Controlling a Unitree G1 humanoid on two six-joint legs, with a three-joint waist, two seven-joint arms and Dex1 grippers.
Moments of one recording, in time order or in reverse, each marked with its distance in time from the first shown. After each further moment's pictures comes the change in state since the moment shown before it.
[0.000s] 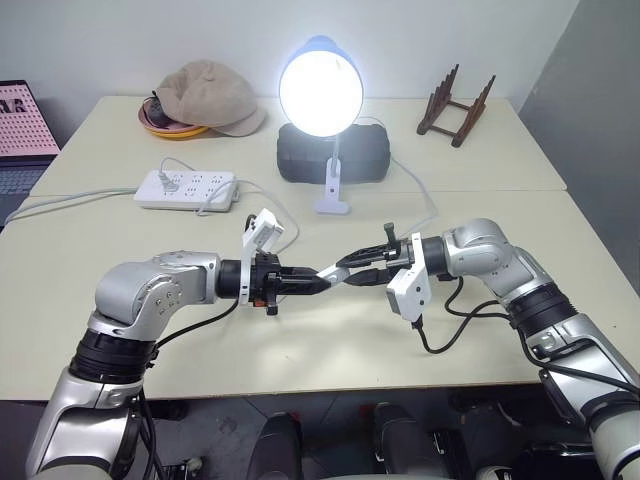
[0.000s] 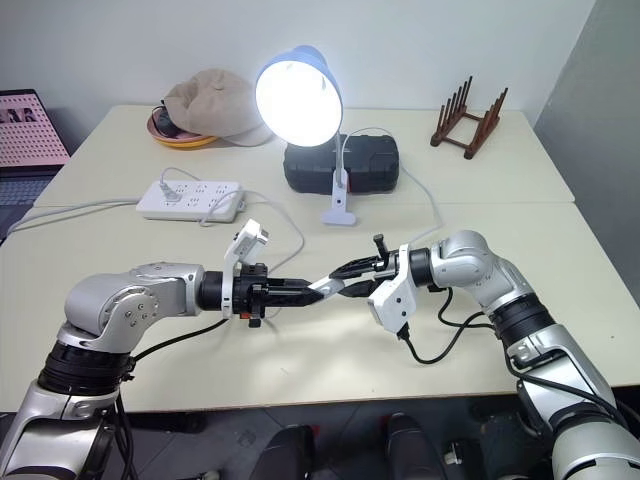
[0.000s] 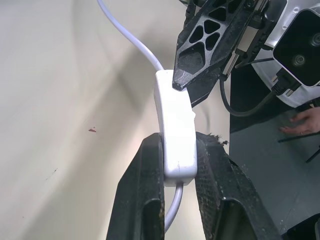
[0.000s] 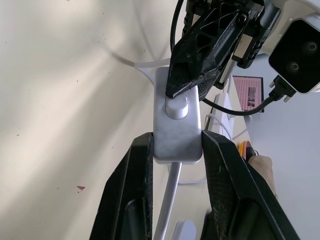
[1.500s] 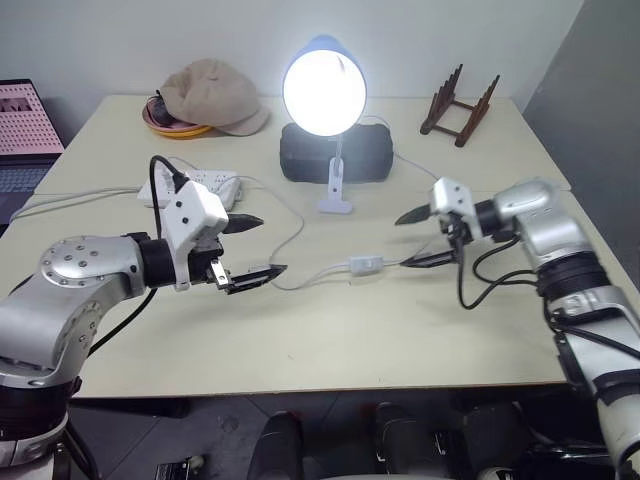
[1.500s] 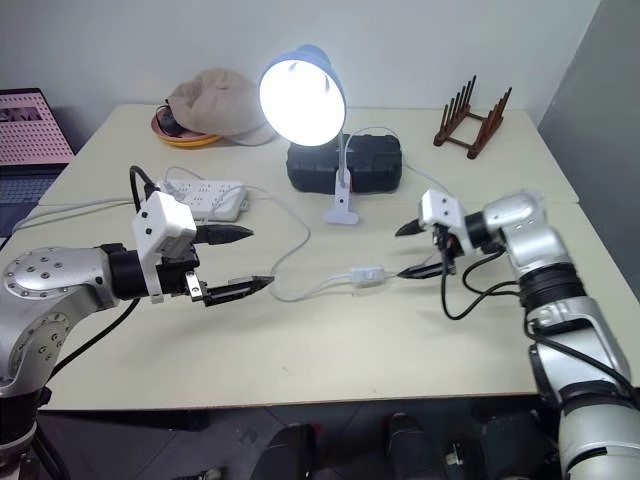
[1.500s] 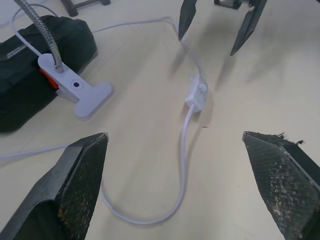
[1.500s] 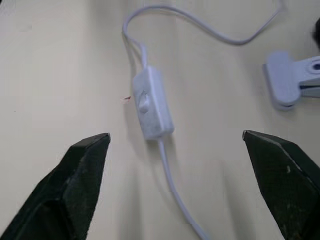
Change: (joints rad) left arm 0.210 0.225 0.264 -0.281 0.207 -0.325 0.063; right arm -0.104 -0.143 -0.228 0.081 0.353 1.051 0.532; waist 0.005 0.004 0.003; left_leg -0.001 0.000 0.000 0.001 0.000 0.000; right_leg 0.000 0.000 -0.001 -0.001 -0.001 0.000
